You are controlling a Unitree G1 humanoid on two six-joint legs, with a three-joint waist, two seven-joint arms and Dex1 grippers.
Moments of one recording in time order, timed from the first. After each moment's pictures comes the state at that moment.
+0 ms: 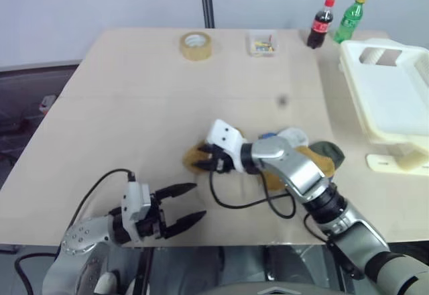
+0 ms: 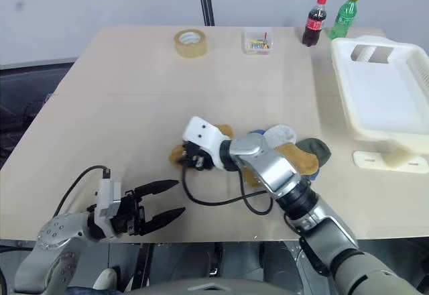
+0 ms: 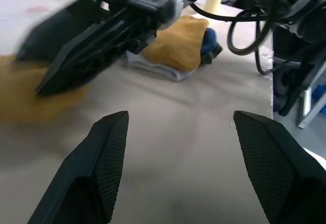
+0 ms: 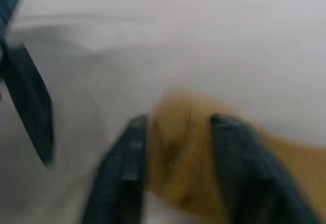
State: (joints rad) left arm 0.36 0.63 0.15 -0.39 -0.57 0.05 -1.12; right arm -0.68 -0.11 0.53 -0.06 0.16 0.67 0.72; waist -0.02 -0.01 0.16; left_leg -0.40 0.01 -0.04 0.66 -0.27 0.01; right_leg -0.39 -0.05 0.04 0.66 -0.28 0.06
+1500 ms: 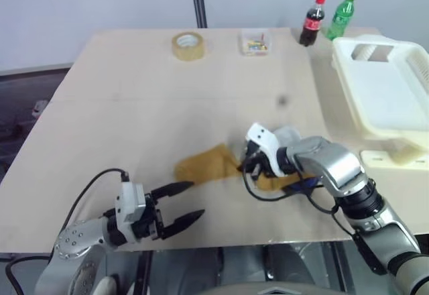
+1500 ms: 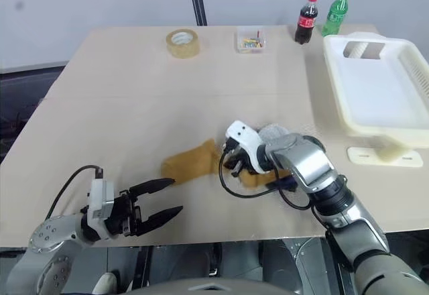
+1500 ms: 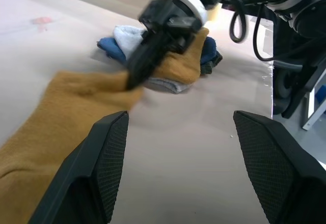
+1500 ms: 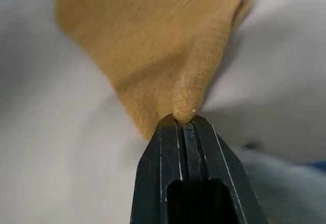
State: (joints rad) left arm 0.37 0.64 0.18 -0.42 -0.59 0.08 -1.11; right arm -0.64 -0.34 0.41 -0.23 0.29 1.24 0.78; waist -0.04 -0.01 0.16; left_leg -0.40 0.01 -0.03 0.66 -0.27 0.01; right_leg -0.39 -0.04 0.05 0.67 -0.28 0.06
